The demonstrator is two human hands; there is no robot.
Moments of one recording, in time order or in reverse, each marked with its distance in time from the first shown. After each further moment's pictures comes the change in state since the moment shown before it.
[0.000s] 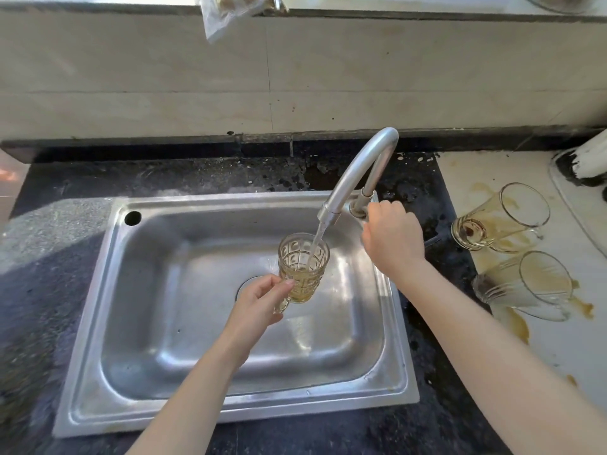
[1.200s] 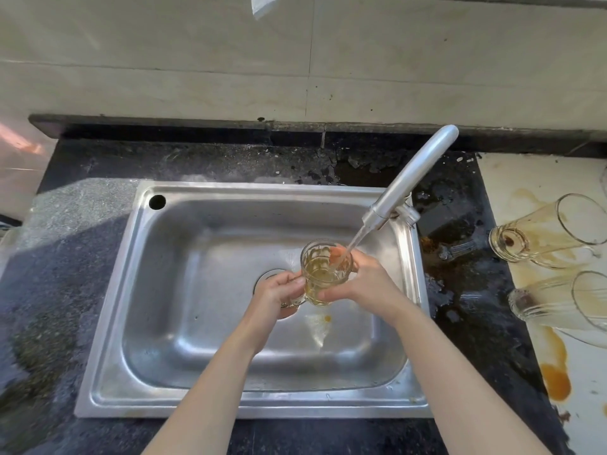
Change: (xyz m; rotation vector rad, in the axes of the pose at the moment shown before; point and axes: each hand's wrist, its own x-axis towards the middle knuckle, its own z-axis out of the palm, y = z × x) left_hand 0.022 -0.018 -0.023 -0.119 -0.070 -0.094; right_hand -0.039 -0.060 0.016 1.277 -0.692 0.302
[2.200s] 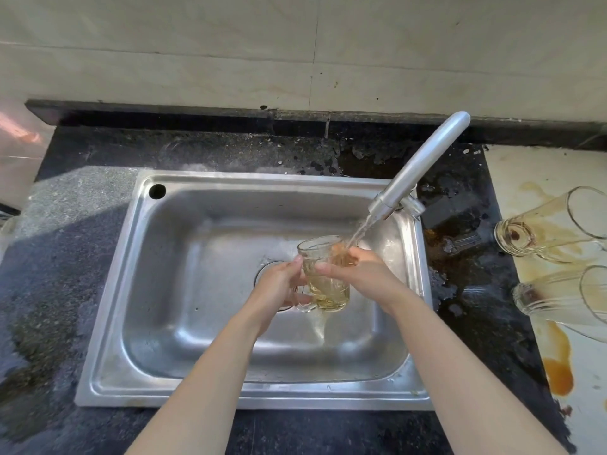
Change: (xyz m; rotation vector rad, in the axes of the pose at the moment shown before) left_hand 0.003 0.018 0.010 0.137 0.085 -0.122; right_hand 0.005 -0.002 0.005 0.034 -0.067 0.156
